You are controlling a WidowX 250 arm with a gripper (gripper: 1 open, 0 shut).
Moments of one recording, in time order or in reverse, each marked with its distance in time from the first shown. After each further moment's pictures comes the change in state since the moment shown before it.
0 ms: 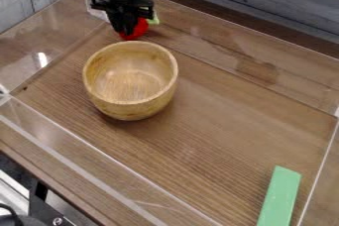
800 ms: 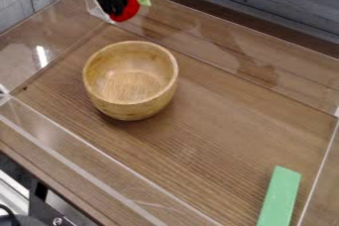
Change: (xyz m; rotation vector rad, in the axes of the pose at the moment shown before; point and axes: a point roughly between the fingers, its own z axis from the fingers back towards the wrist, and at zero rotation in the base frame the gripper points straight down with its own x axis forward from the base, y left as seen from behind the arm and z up) arm 0.006 0.025 0.032 -0.041 0.010 0.031
